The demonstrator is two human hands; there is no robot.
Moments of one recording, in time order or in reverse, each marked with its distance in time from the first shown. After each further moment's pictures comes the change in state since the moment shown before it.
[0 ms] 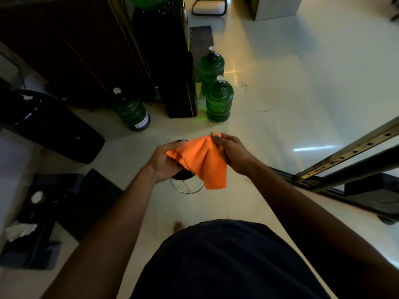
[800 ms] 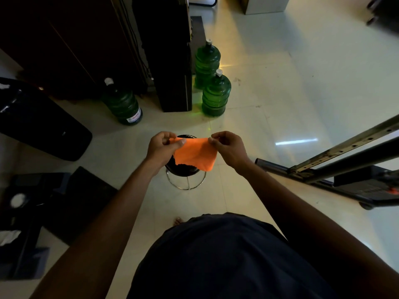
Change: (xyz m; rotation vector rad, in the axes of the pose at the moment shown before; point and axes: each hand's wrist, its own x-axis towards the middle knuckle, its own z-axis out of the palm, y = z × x) left_hand 0.002 0.034 -0.095 0.687 0.511 0.320; right_hand 0.037 0.036 0.085 -0.479 0.376 -0.226
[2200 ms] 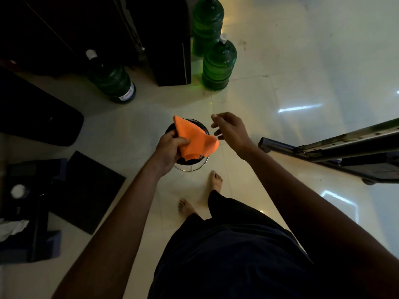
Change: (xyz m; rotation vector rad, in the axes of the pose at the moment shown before) left_hand 0.075 -0.012 0.012 -0.385 -0.337 -0.264; right_hand 0.085 -0.032 0.030 0.157 -0.084 0.230
